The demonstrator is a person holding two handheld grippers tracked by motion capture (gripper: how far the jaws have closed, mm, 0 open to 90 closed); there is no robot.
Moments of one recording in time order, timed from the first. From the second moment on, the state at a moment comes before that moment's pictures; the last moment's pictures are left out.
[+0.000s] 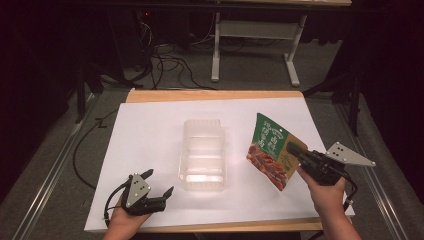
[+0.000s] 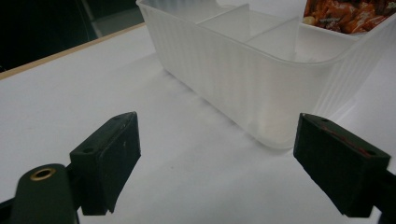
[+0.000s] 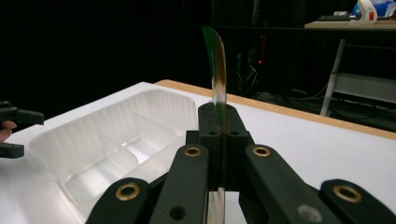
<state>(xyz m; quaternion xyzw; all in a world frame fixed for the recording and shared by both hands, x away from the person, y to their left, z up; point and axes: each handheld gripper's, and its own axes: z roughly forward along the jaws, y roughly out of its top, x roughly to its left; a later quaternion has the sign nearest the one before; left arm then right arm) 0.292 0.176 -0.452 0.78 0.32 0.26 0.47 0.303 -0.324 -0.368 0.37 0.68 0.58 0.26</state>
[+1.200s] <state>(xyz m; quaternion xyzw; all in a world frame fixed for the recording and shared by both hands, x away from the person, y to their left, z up) 0.291 0.182 -0.451 0.78 0.32 0.27 0.47 0.309 -0.309 -0.339 0.33 0.66 0.62 0.25</state>
